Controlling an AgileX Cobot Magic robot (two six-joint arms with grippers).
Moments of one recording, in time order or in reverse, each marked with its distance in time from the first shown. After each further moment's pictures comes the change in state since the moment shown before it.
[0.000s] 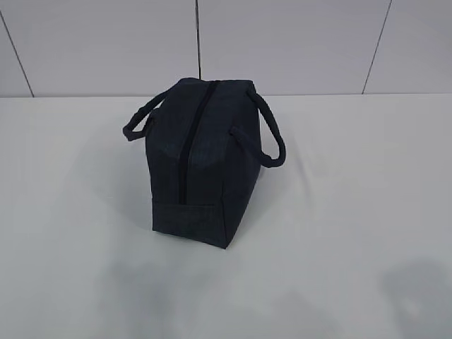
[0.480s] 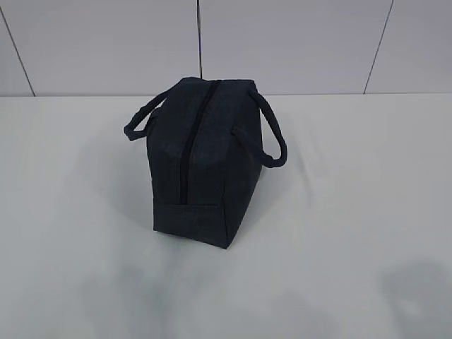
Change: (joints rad) left arm 0.278 -0.071 0.002 -0.002 0.000 0.000; right arm 0.020 -0.002 0.000 0.000 -0.002 0.002
